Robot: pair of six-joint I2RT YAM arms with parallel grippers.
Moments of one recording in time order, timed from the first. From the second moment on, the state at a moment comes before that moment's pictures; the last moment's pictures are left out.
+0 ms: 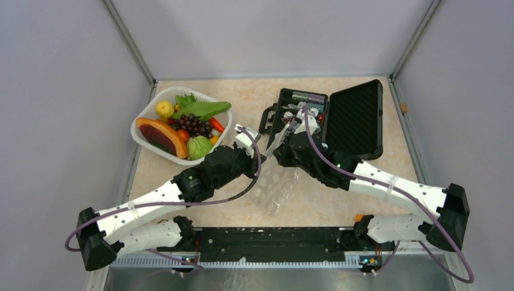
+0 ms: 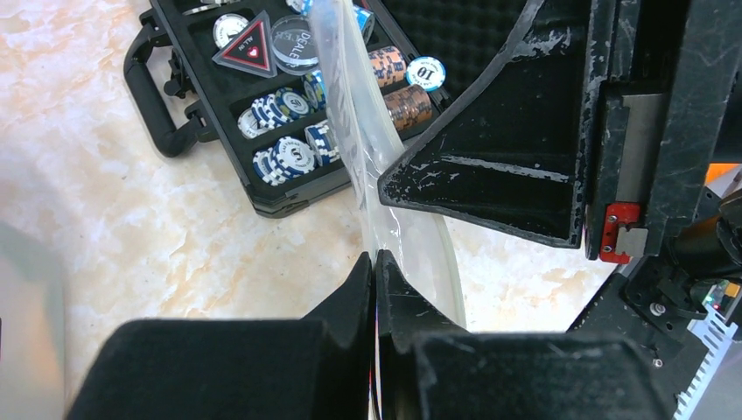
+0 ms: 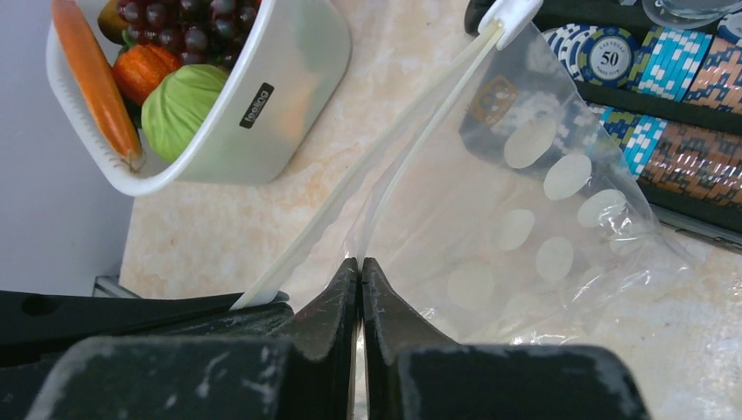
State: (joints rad) left arm -0.99 0.97 0.78 -0.11 -0.16 -0.24; right arm 1.02 1.19 1.01 -0.35 0.40 0.82
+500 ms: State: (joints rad) left arm -1.00 0.96 0.78 -0.21 -0.56 -0.41; right arm 1.02 1.15 1.01 -0.33 0.25 0.67
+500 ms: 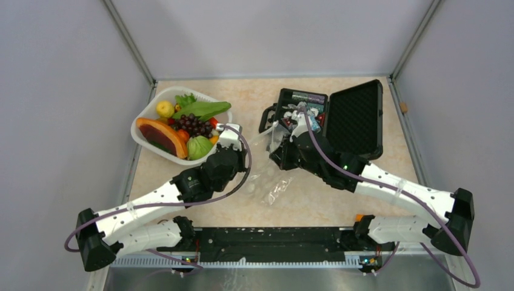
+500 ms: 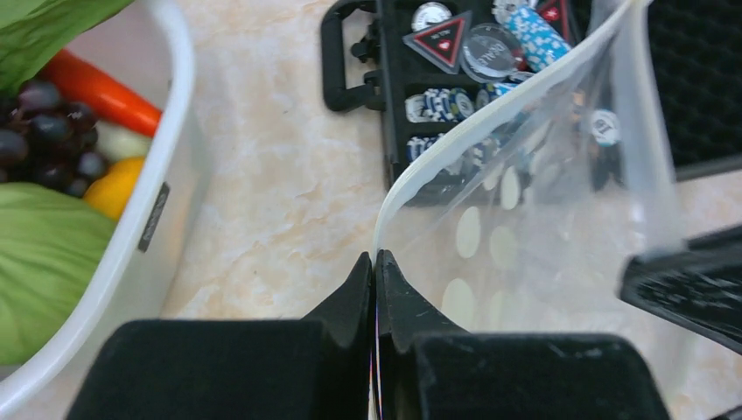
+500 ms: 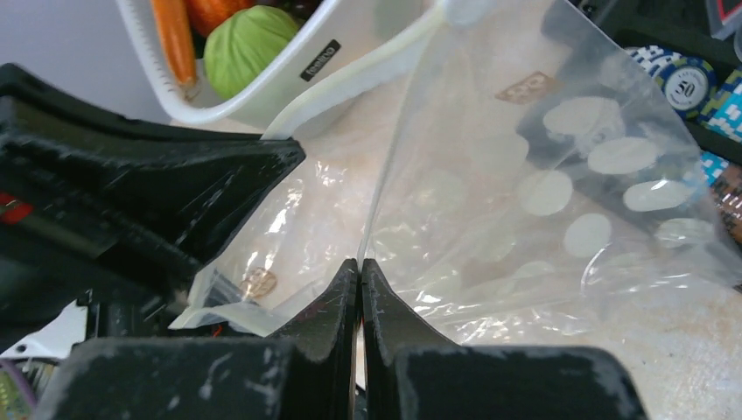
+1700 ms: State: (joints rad) left arm -0.93 0.97 0.72 -0.06 -0.47 -0.51; right arm 1.02 1.41 1.31 -0.56 0.39 0.32
